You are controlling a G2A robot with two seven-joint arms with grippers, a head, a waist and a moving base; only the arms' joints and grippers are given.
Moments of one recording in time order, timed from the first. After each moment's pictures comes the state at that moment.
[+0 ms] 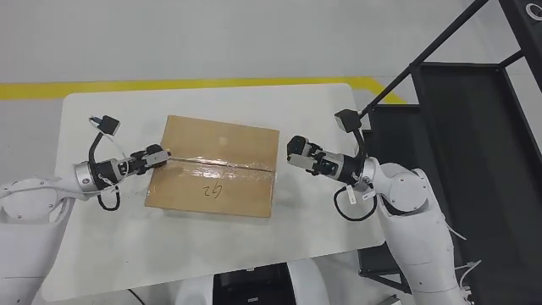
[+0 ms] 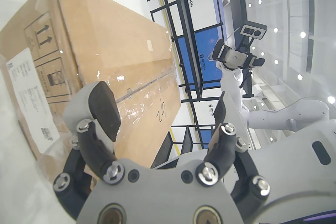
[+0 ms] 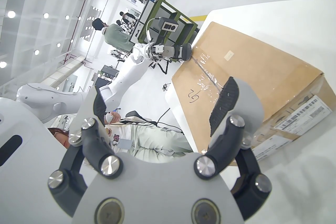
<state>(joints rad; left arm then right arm) 1.29 -0.87 -1.44 -1.48 -0.24 -0.44 -1.08 -1.50 -1.29 1.55 -1.85 0.05 -0.46 1.02</state>
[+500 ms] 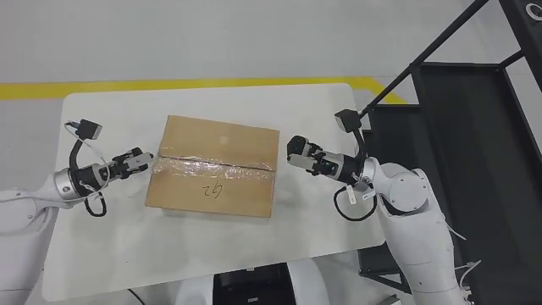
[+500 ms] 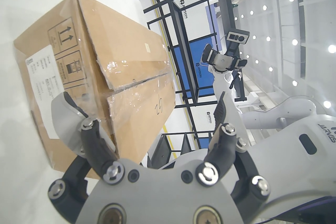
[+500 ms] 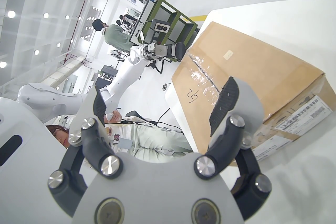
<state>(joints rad) 1.36 -0.86 -1.51 -1.51 -0.33 -0.48 -1.10 -1.50 -1.29 1.55 -1.85 0.05 -0.46 1.02</state>
